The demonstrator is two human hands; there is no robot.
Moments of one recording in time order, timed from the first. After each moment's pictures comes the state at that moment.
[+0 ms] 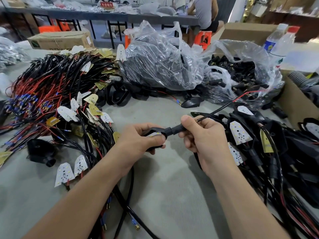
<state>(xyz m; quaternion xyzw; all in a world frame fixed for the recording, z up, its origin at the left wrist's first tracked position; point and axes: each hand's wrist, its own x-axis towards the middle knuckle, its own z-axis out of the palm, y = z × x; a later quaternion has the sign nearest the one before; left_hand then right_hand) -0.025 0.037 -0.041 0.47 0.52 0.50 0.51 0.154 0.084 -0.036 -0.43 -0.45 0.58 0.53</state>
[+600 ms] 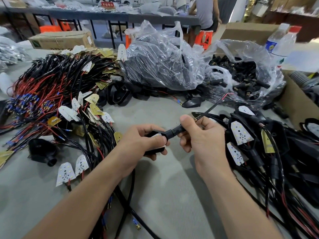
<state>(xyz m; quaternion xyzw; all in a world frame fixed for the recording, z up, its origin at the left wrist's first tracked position) -0.023 0.031 -0.034 0.46 0.49 0.49 0.55 0.141 0.077 -0.039 -0.41 -0.44 0.55 0.57</state>
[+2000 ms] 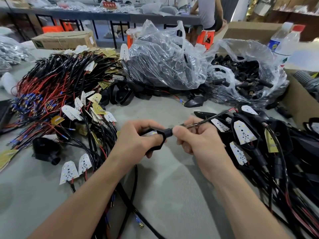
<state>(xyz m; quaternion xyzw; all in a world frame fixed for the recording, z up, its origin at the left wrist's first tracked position) -0.027 0.031 -0.039 0.52 0.52 0.53 0.42 0.147 0.071 -0.038 -0.36 -0.53 0.60 0.48</state>
